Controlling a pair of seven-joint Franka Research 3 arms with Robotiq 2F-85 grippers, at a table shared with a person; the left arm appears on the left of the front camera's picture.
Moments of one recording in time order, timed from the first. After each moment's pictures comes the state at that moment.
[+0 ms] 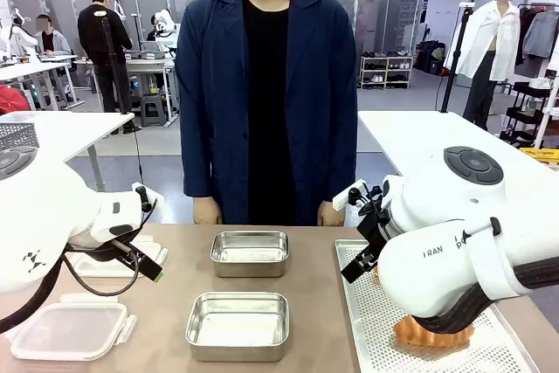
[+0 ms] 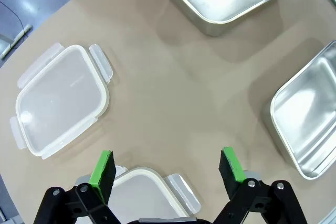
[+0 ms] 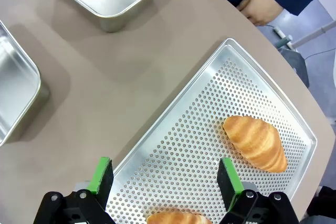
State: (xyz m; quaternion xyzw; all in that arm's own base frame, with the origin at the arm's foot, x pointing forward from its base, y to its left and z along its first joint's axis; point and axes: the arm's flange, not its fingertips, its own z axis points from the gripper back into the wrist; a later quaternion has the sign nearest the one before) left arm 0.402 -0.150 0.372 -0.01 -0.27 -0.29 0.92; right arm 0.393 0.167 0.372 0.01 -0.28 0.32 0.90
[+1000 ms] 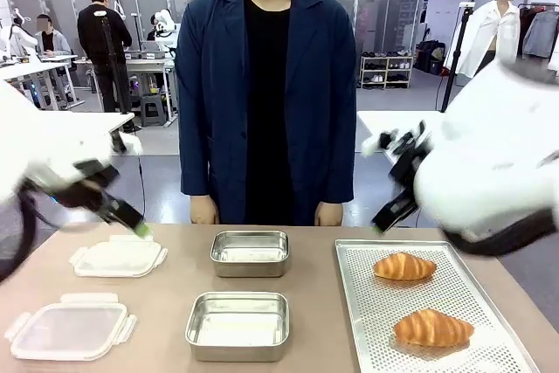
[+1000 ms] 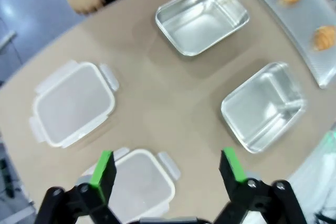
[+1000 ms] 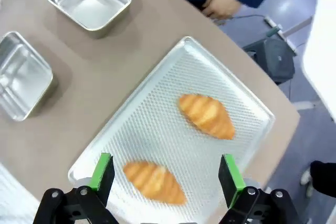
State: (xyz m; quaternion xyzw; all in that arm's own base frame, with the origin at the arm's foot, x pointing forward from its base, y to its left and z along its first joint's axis) left arm 0.389 -0.112 0.512 -0.09 -0.26 -0.29 0.92; right arm 0.385 0.106 0.514 0.01 -0.26 0.31 0.91
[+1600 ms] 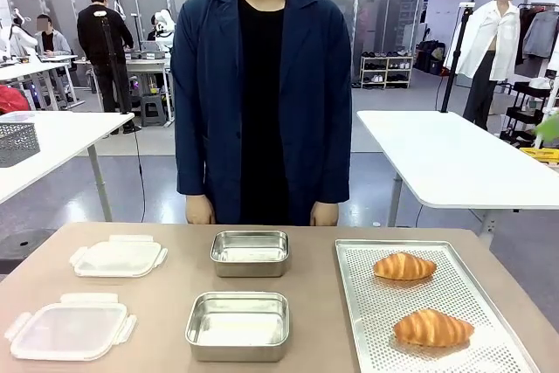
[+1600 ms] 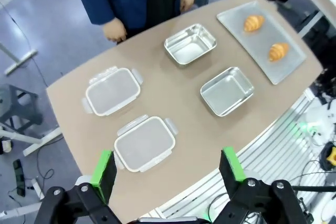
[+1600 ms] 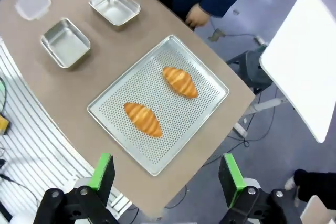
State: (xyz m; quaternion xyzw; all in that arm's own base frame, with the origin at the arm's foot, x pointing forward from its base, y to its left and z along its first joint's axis) left arm 0.246 0.007 0.736 -0.11 -0.33 -0.27 0.90; right arm 0.242 -0.030 0.713 0.03 -0.31 0.35 0.88
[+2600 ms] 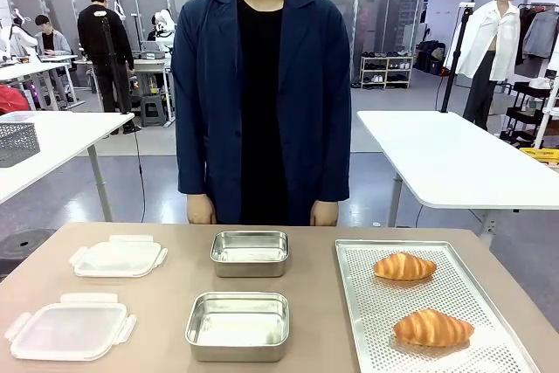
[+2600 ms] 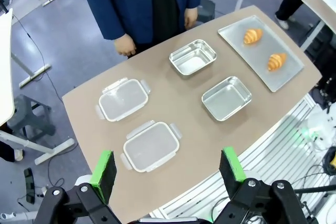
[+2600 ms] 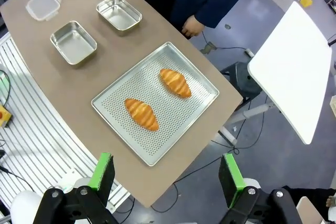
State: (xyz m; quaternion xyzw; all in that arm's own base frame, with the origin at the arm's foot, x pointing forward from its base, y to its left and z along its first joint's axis) left arm 0.188 0.020 0.775 -0.10 -0.38 -0.27 0.88; right arm 0.179 -0.056 0.750 0.03 -0.34 0.36 0.87
